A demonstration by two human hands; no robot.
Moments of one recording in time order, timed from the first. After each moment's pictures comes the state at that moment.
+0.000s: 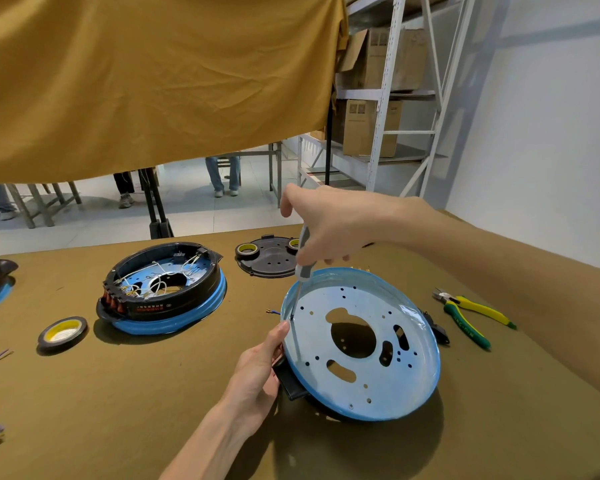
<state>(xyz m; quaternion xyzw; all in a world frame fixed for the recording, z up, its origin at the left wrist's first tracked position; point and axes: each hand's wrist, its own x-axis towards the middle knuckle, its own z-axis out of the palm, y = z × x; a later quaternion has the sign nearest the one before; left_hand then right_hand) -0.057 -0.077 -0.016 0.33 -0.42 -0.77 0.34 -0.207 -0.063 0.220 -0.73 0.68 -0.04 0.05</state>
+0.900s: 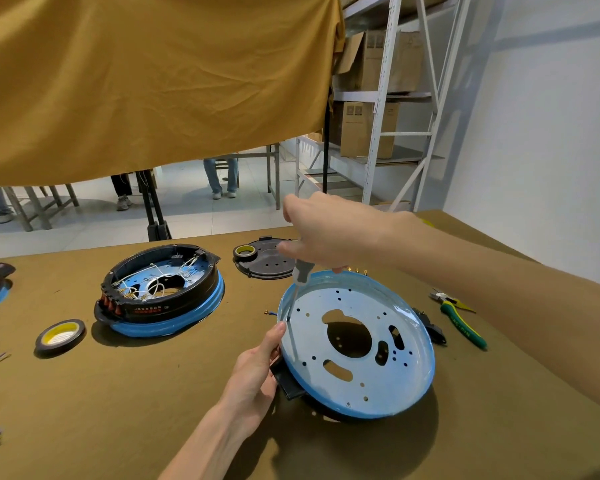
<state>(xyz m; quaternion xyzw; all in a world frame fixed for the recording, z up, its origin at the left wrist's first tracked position) -0.058 -0.075 -0.015 0.35 -0.41 -0.77 0.35 -0.205 -0.061 0.206 -0.73 0.67 -0.05 -0.07</state>
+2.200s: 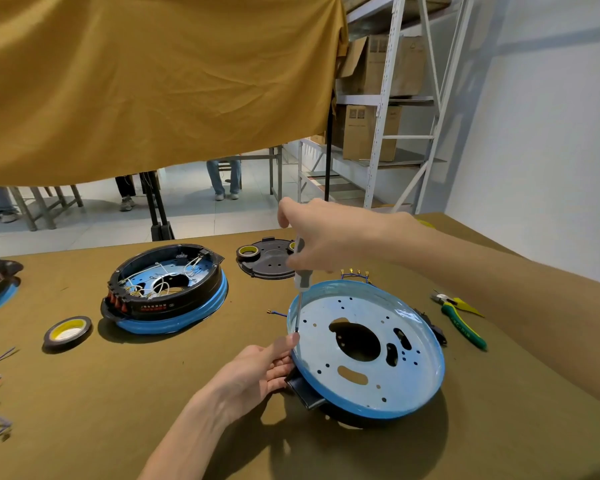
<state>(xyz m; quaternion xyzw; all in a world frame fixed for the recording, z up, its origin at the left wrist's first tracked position) -0.046 -0.096 -0.011 0.42 -0.45 -0.76 0.21 -0.200 -0.059 0.207 -0.75 0.66 -0.03 -0.01</state>
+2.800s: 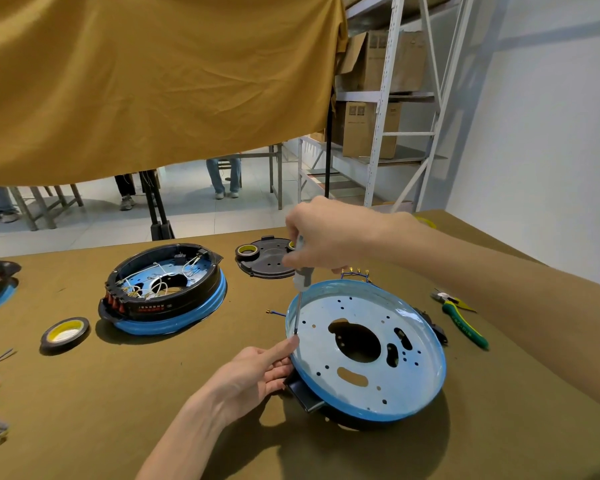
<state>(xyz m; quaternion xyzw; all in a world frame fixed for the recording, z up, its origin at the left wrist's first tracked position) -0.044 -0.093 -0.005 0.42 -0.44 -0.77 0.21 -0.206 -0.064 0.202 -0.74 0.67 -0.04 -0.01</state>
